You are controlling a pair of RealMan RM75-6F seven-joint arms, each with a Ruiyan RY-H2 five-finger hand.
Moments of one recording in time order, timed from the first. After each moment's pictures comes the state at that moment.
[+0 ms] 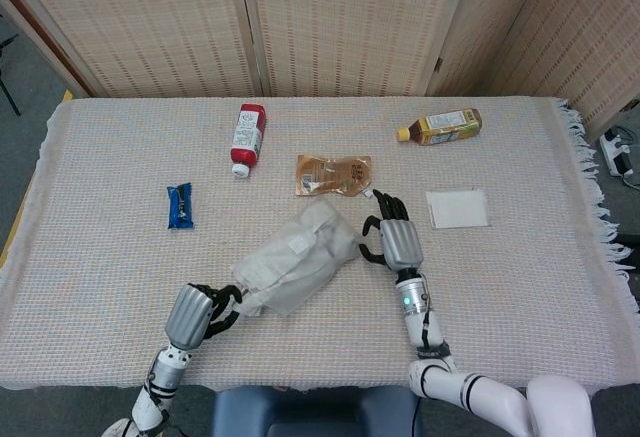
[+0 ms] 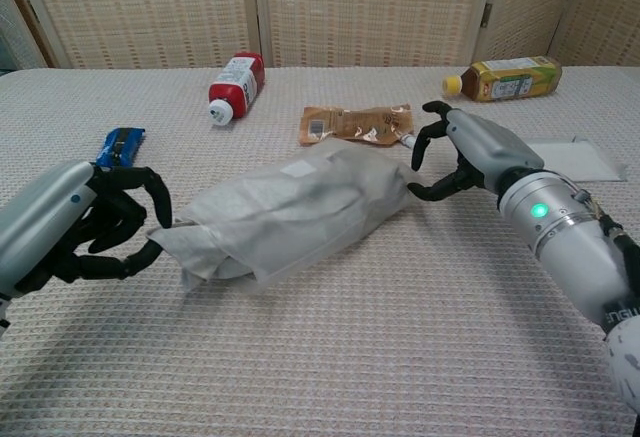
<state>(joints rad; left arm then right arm) -0.37 -1.98 0.01 -0.84 1.72 1.66 -0.26 0.64 -2.00 0.35 -0.99 -1.21 1.10 -0.14</state>
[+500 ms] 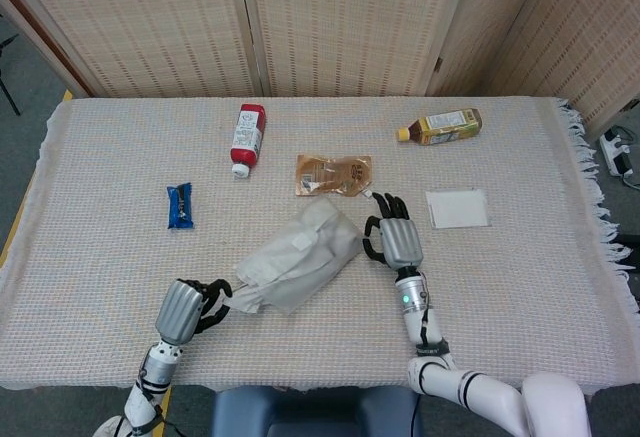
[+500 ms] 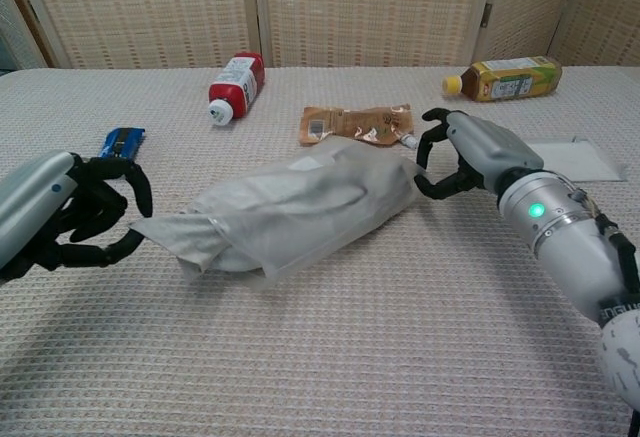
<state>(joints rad) -0.36 -1.95 -0.01 -0.81 1.70 1.66 -0.27 0.65 -2.00 0.34 -0.97 -1.19 1.10 -0.17</state>
